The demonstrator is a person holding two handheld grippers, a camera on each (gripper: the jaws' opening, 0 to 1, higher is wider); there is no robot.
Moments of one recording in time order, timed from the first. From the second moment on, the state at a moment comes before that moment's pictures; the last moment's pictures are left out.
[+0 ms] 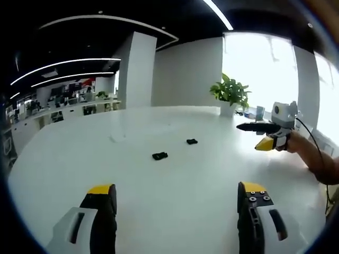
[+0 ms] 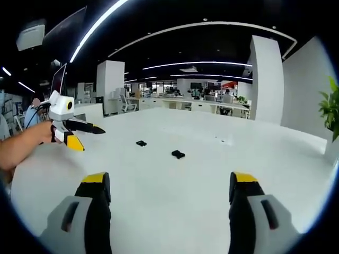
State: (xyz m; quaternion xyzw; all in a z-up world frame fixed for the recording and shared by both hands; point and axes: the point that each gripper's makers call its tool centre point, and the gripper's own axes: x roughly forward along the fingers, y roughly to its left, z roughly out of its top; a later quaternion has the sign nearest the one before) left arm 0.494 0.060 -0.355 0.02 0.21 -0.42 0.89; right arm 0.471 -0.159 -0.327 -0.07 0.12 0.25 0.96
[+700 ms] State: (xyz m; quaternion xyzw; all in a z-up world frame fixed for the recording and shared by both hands) left arm 0.506 0.060 -0.356 0.02 0.20 -0.41 0.89; right arm 0.482 -0.158 -0.327 -0.06 0.12 0.26 0.96
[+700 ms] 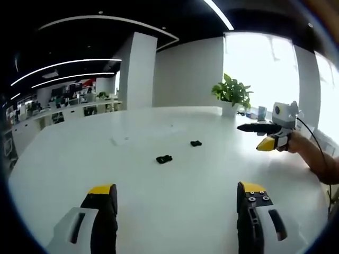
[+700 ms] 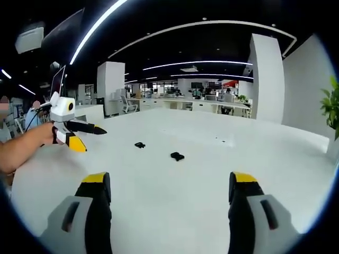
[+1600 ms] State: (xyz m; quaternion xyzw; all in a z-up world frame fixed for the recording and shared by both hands) left arm 0.511 0.063 -0.351 0.07 0.17 -0.41 0.89; right arm 0.477 -0.158 -0.332 -0.06 0.11 0.26 0.96
